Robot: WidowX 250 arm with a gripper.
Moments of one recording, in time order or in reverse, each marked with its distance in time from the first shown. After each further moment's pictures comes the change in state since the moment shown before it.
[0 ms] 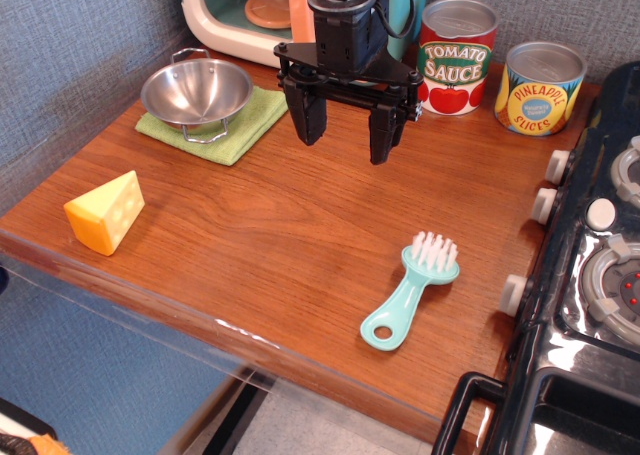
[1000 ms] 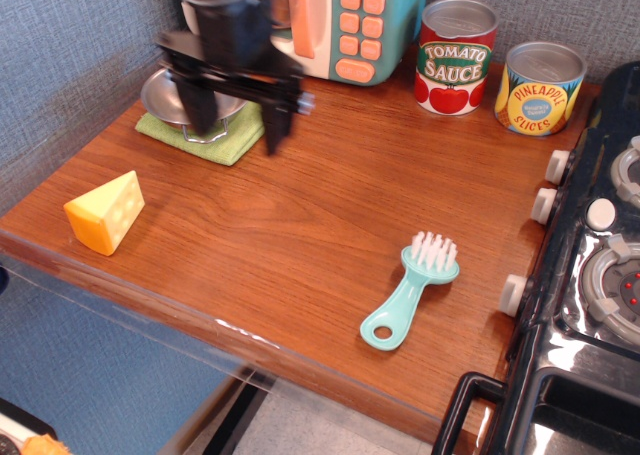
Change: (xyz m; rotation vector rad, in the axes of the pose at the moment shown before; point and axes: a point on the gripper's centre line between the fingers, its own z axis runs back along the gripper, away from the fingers) arm -0.044 0.069 0.027 0.074 -0.052 0.058
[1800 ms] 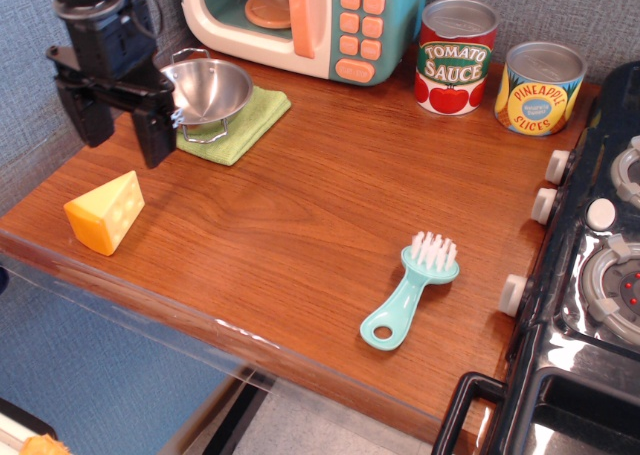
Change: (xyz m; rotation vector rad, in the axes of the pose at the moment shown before) arm -0.027 0.076 -0.025 -0.004 0.095 -0.035
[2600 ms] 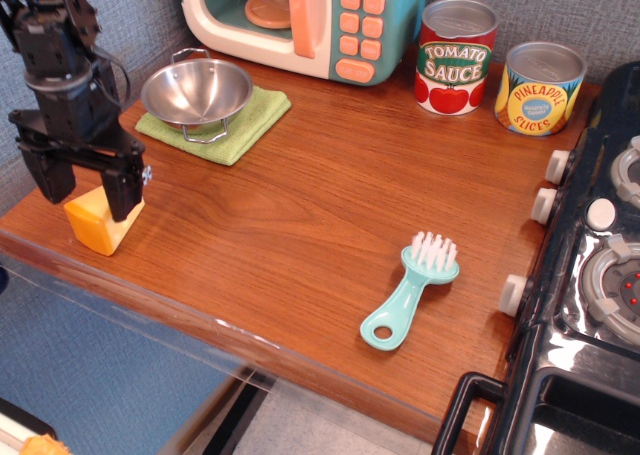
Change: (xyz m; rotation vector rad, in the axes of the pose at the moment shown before) arm -0.026 0.016 -0.040 0.072 0.059 0.126
